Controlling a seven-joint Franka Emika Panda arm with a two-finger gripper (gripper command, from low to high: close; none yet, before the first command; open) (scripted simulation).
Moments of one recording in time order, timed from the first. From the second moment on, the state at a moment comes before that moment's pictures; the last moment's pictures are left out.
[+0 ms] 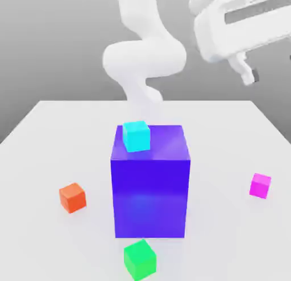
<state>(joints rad) 0.33 -0.46 0.02 -2.45 0.35 2.45 0.53</state>
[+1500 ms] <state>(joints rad) 0.87 0.30 0.08 -2.71 -0.26 3.01 0.92</state>
